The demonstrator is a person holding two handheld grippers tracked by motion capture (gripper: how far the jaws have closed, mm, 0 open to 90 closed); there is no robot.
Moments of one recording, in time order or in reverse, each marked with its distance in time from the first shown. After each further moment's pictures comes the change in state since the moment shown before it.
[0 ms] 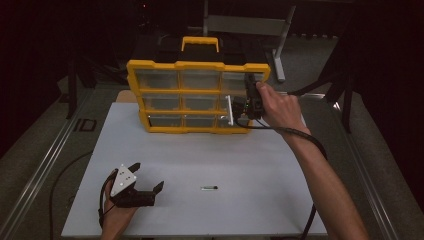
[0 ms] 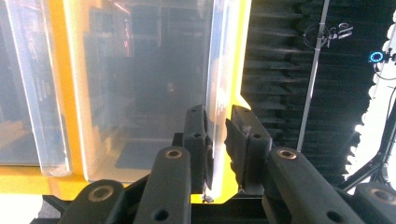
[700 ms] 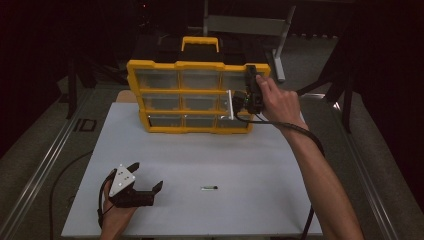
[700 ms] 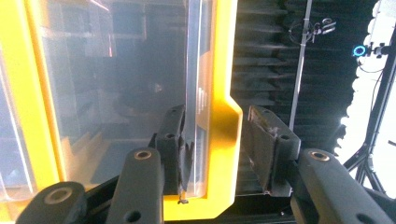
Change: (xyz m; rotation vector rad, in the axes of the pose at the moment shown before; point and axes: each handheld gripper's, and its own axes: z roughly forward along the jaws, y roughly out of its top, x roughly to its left) left arm 0.001 0.000 -0.002 -0.007 0.004 -0.006; right arm 0.000 -0.002 0.016 0.005 -0.059 0.025
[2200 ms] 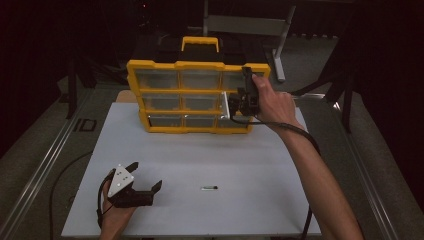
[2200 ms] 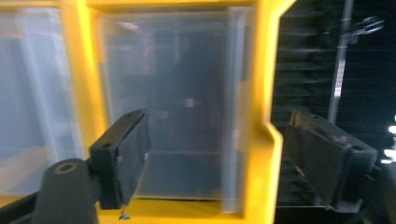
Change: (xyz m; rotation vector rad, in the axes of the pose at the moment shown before) left arm 0.001 0.000 -0.002 -0.013 0.005 -0.008; right arm 0.000 0.011 0.000 -0.024 0.120 0.035
